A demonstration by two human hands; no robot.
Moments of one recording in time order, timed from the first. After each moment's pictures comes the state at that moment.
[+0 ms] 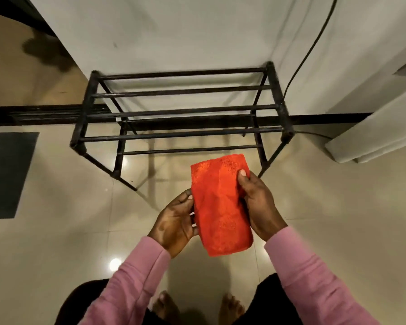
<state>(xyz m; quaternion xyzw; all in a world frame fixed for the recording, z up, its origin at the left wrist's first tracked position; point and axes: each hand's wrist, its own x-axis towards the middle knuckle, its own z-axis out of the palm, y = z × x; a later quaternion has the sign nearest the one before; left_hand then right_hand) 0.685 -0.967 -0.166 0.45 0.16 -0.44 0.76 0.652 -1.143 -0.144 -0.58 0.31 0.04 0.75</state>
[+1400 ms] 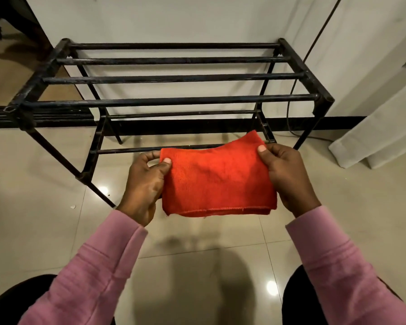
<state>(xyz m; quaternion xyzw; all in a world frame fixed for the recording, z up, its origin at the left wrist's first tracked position) 0.773 -0.960 -0.291 0.68 0.12 -0.19 0.70 0.692 -1.184 -0.274 -0.76 0.29 -0.11 0.56</state>
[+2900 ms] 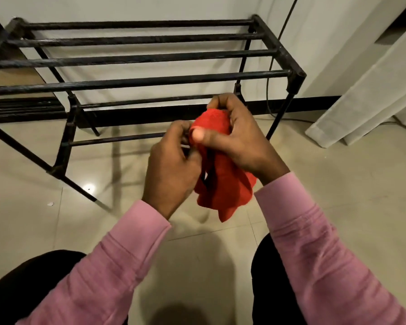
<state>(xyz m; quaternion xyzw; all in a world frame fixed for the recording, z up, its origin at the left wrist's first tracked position) 0.727 -1.016 -0.270 0.78 -0.21 0.00 0.58 0.700 -1.157 -0.238 -0.82 0.04 -0.10 0.56</state>
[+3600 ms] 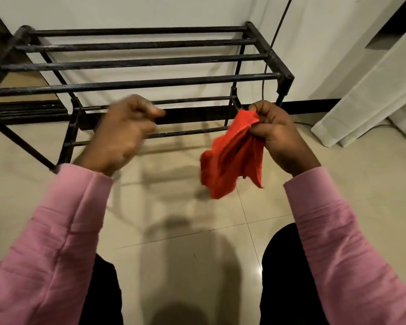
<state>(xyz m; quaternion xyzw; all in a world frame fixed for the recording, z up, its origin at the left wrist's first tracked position) 0.780 -0.971 -0.227 0.73 -0.15 -0.17 0.64 0.674 -1.220 -0.235 -0.77 0.12 -0.10 0.62</state>
